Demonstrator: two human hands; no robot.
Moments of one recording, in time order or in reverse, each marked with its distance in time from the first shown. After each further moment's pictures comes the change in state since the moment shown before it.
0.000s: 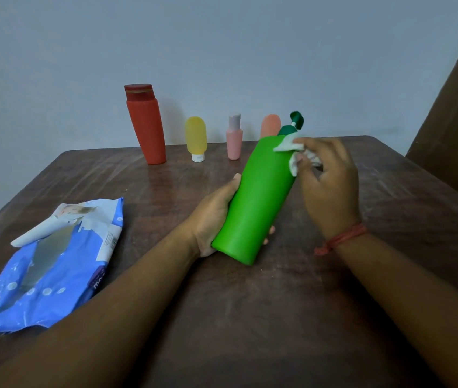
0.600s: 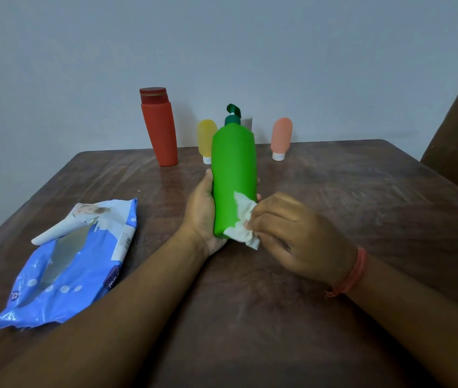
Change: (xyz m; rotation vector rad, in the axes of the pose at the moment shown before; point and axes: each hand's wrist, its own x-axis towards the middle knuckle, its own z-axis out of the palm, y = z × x) left_hand 0.007 0.004 -0.021 -0.468 0.155 0.132; right_hand -0.038 -0.035 -0.002 0.056 -0.615 -0.650
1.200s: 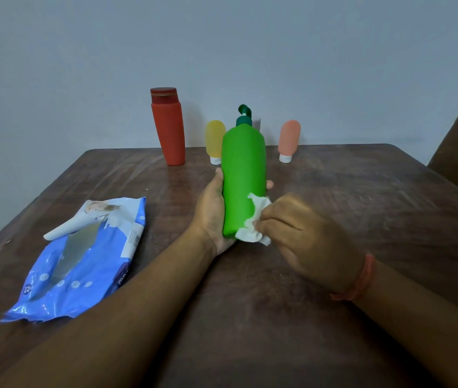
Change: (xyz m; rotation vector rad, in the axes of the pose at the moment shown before) left_hand 0.001 0.000 -0.001 0.048 -0.050 -0.023; right_hand 0.004 -0.008 -0.002 -0.175 0.039 -0.060
